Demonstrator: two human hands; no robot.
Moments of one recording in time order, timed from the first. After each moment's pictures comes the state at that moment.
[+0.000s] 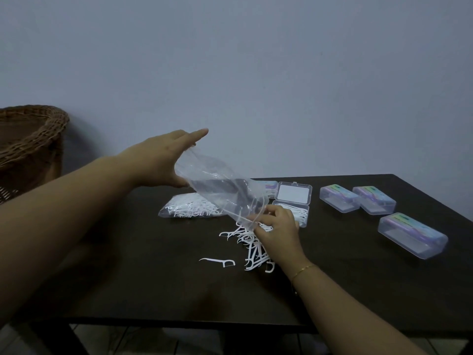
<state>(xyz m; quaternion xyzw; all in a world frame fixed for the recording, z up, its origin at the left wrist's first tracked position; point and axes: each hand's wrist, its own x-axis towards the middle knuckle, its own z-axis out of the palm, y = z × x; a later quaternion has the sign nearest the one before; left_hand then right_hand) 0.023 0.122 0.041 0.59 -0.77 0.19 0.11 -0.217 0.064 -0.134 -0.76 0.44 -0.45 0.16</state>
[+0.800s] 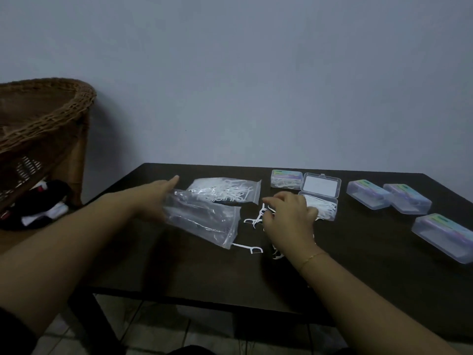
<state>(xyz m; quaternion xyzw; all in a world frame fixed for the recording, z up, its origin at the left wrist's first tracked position) 0.095 0.156 -0.053 0.79 -0.60 -0.08 -0.01 -0.181 0.092 -0.108 -0.80 0.53 -0.30 0.03</state>
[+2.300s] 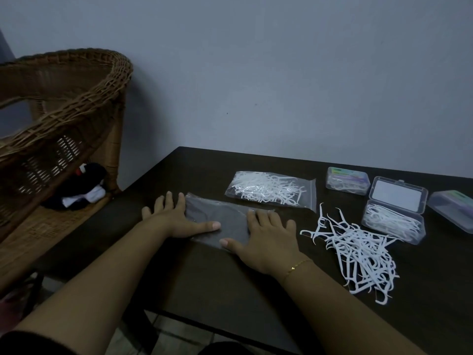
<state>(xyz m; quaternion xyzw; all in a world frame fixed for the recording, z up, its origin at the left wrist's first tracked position) 0.148 0.152 -0.113 0.89 -0.42 -0.15 -0.05 -0.052 0.100 -0.132 -0.90 0.44 -0.02 0.05</state>
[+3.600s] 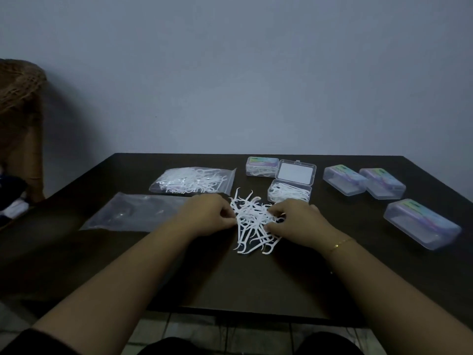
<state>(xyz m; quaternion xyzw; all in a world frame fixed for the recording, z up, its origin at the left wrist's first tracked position) -0.056 0.096 -0.099 0.71 -0.70 -0.06 0.08 -0.262 0.052 -0.103 -0.86 0.49 -0.09 0.12</state>
